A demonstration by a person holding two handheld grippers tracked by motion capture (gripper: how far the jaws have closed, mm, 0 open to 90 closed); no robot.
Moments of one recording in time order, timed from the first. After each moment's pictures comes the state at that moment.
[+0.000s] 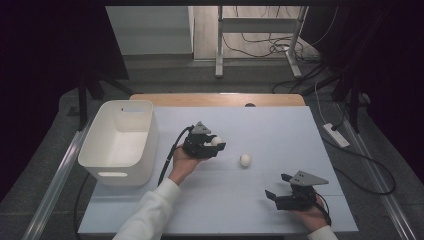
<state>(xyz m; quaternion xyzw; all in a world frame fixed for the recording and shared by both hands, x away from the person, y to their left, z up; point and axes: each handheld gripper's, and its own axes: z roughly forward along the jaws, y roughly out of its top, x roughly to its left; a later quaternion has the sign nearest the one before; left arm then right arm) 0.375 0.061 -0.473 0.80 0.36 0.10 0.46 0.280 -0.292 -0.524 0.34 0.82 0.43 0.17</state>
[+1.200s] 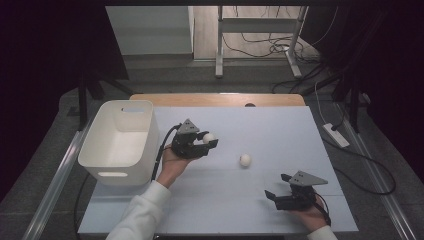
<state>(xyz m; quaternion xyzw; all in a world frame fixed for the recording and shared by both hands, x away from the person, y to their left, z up) 0.355 0.088 -0.445 0.79 0.36 0.13 0.49 0.280 -0.291 -0.524 0.34 0.82 0.43 0.17</state>
